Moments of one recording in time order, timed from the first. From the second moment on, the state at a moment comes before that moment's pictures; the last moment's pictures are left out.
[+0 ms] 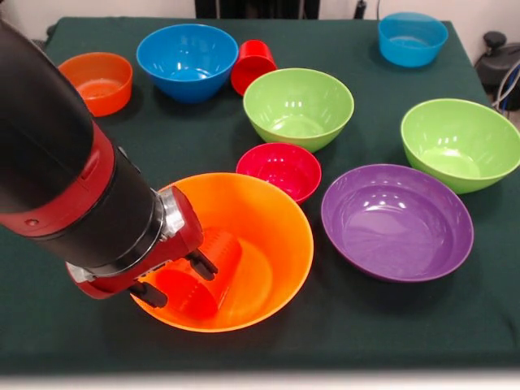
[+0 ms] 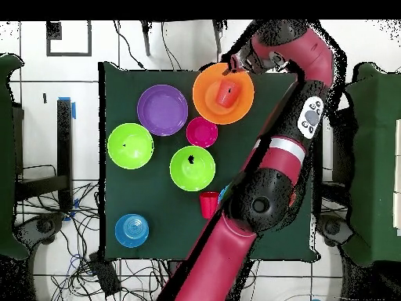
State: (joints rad) arm -0.59 0.46 -1.69 -0.04 1.92 1.43 0.80
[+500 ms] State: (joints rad) arm -0.59 0.49 -1.68 -0.04 1.91 1.43 0.80
